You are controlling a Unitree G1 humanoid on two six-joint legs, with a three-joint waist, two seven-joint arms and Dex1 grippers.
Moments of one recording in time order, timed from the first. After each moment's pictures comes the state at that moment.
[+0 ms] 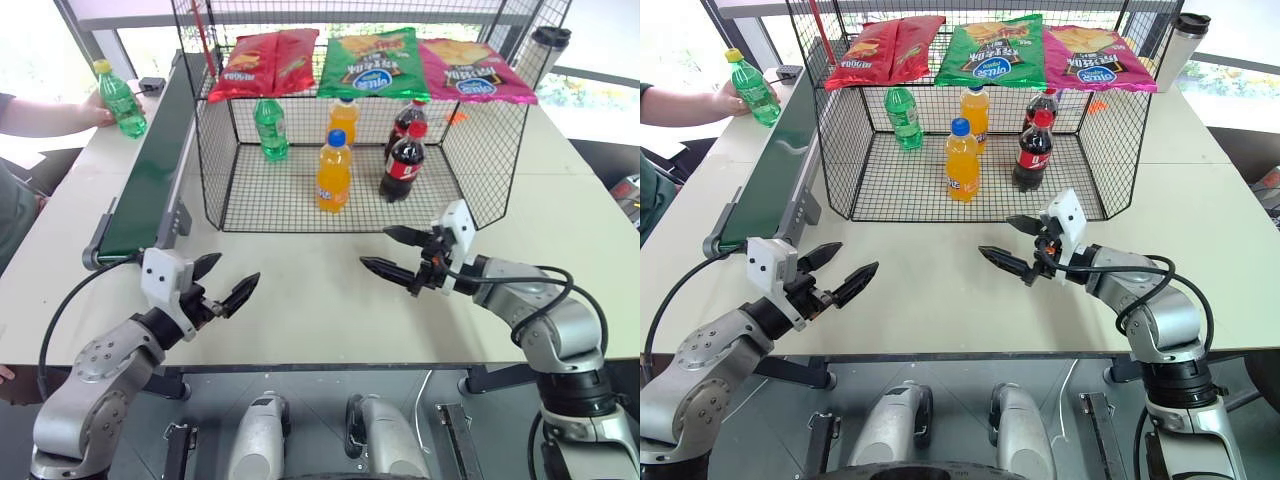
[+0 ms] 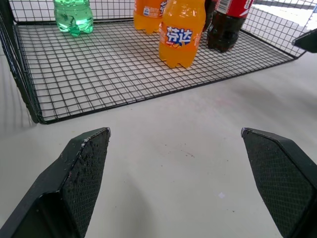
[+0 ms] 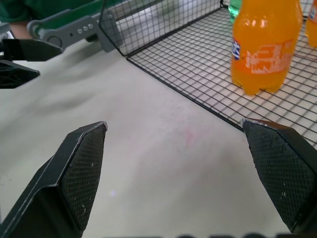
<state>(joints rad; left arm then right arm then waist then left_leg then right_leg) 0.13 0.50 0.22 -0.60 -0.60 0.56 -0.45 -0.32 -0.56 -0.04 -0.24 0.55 0.64 0.78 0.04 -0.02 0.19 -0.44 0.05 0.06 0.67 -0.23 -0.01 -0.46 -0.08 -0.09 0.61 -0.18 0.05</state>
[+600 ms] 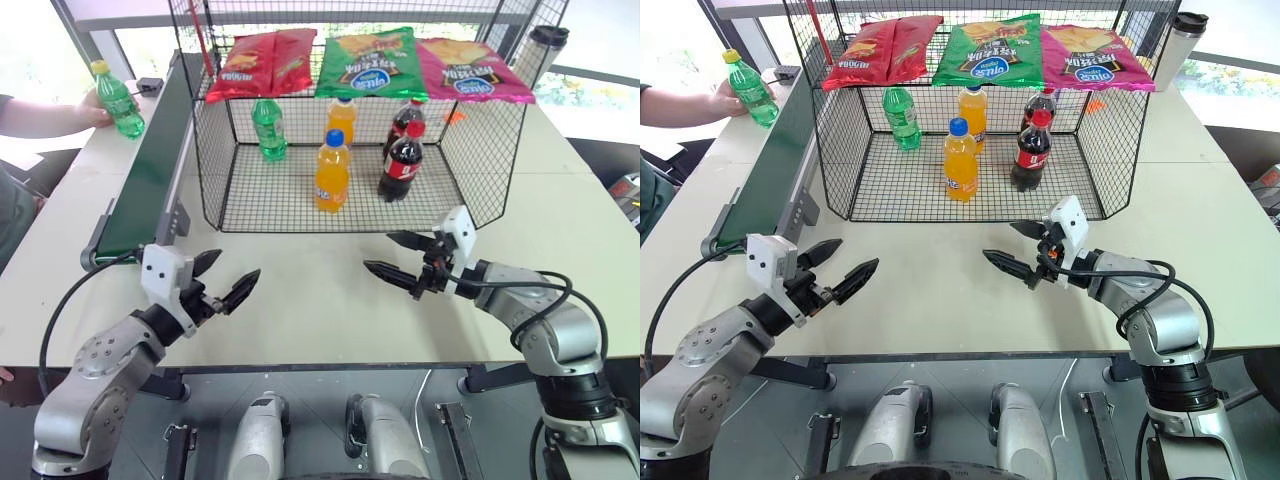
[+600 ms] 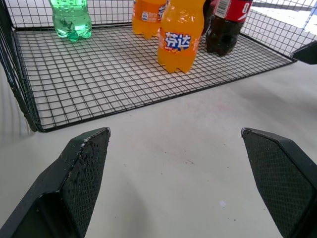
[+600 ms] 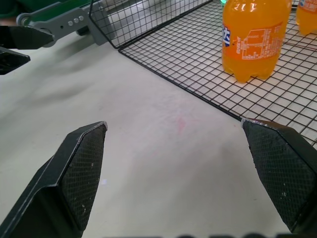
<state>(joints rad) 0.11 0.50 0.22 -0.59 -0.60 0.56 -0.45 -0.30 -0.56 -0.04 -0.23 0.53 0.61 0.77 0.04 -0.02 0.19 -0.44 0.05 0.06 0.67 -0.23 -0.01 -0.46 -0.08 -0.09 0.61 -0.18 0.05</state>
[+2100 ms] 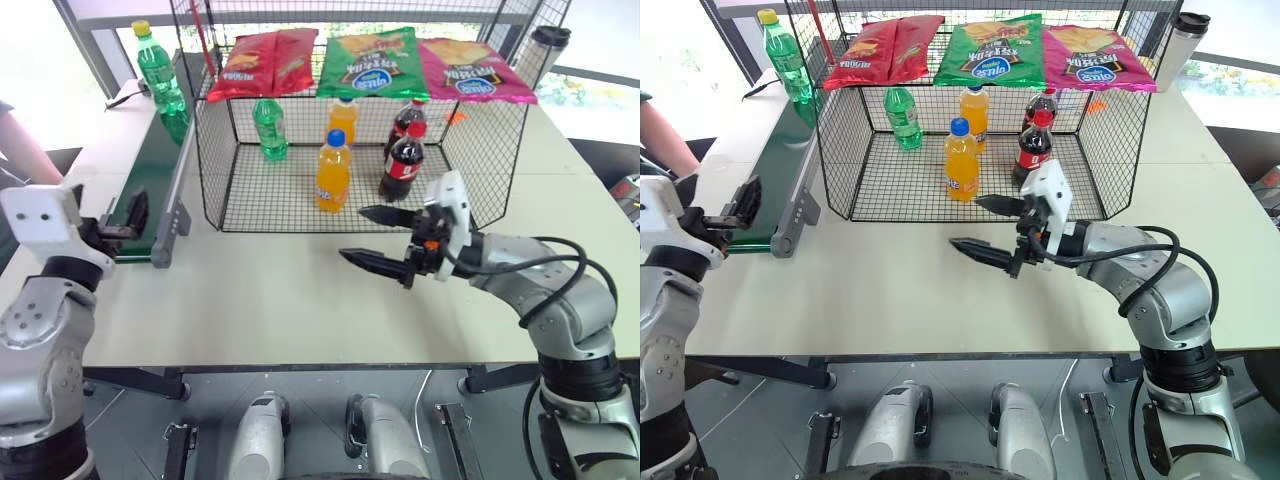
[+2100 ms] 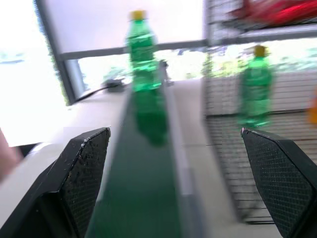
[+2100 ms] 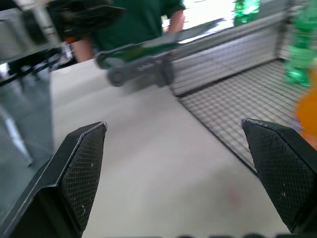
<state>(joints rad) -0.10 0.52 0.51 -0.46 -0.45 0.56 -0.09 -0.46 -0.58 0.01 -0.43 0.69 0.77 0.79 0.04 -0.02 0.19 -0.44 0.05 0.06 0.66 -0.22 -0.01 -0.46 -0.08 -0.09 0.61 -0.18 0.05</state>
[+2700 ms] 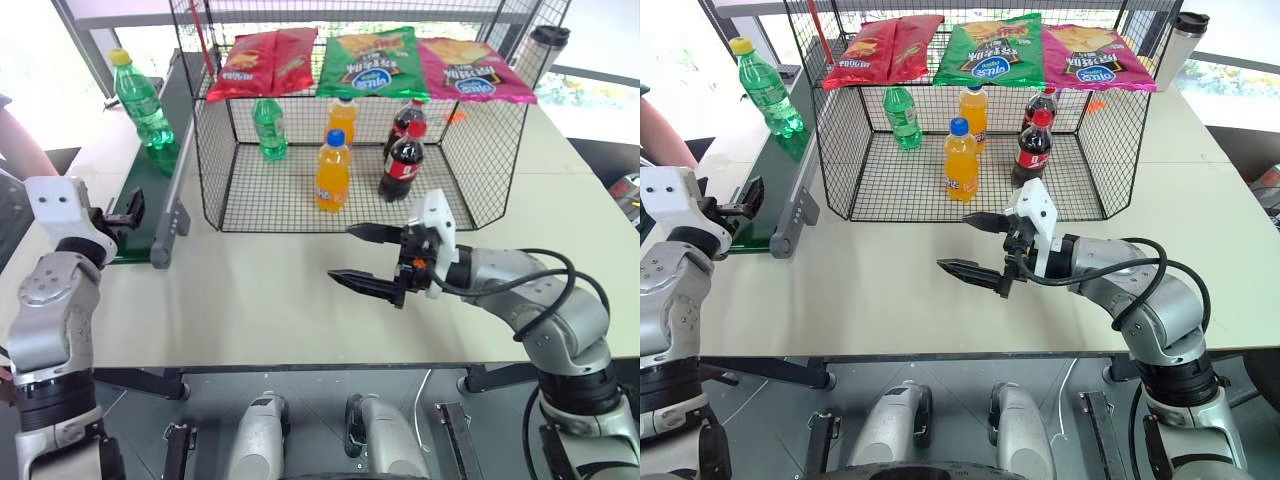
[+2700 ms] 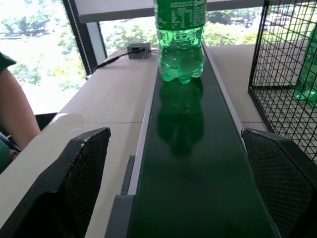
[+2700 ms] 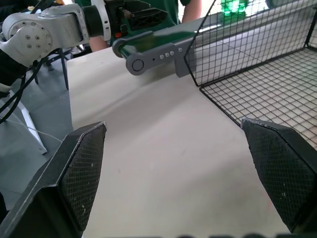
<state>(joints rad) -0.29 0.55 0.44 -0.09 -0.35 0.44 -0.18 -0.40 -0.58 0.03 -0.49 0.70 0.78 0.75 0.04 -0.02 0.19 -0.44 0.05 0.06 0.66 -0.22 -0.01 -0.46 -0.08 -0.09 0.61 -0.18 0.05</state>
